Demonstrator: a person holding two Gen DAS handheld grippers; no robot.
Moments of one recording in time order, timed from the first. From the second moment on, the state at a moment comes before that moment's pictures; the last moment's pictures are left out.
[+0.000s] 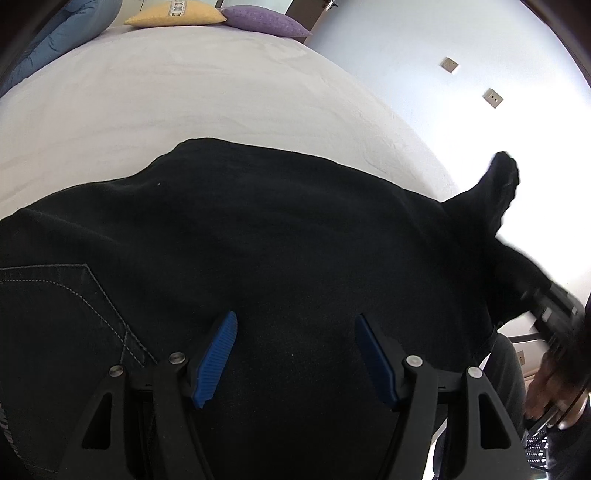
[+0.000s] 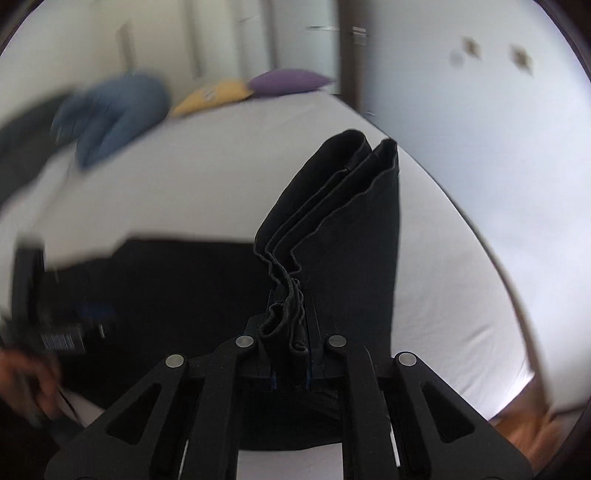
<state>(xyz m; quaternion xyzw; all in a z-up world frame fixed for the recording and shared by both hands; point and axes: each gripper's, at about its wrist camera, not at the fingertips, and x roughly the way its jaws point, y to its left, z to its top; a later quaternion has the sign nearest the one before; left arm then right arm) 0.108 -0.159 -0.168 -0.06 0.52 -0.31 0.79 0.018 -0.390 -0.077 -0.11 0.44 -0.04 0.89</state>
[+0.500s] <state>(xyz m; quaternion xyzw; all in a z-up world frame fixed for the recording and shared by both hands) 0.129 -0.169 -0.159 -0.26 0.56 -0.35 0.71 0.000 -0.327 -0.084 -0.17 0.41 -0.06 0.90</state>
